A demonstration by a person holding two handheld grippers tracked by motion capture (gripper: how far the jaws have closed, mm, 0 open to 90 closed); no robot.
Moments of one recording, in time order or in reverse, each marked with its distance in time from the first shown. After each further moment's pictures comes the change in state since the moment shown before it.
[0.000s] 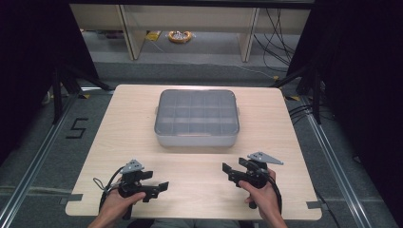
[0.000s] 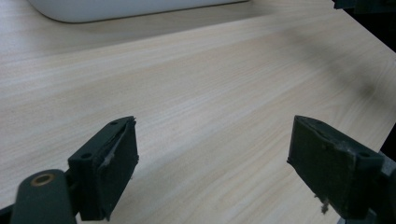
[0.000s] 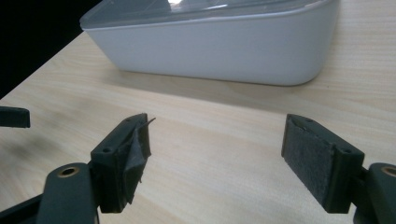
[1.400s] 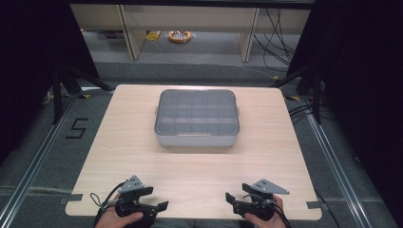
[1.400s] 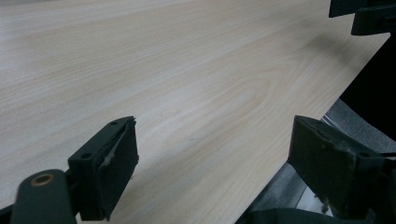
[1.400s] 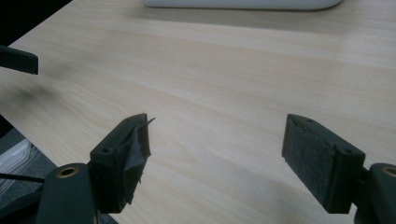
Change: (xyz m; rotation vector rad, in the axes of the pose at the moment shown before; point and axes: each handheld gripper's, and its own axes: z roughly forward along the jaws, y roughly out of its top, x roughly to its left) left arm -0.027 -0.030 -0.018 0.057 -0.047 0.054; right arm 0.016 -0.059 -0.044 0.094 0.024 -0.077
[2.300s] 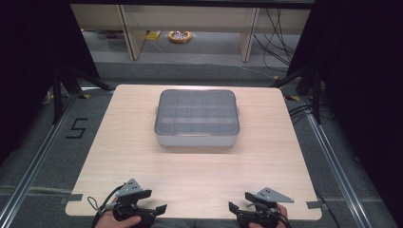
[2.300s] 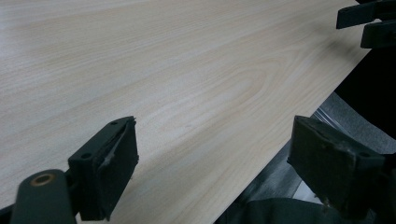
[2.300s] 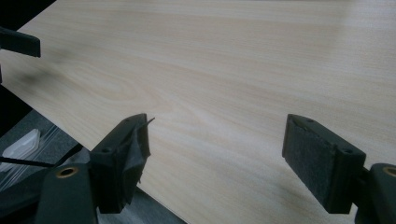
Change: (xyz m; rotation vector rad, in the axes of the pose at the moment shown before) left arm -0.001 -0.006 -0.006 0.007 0.003 0.003; right arm 0.001 -0.018 -0.014 0.033 0.038 0.032
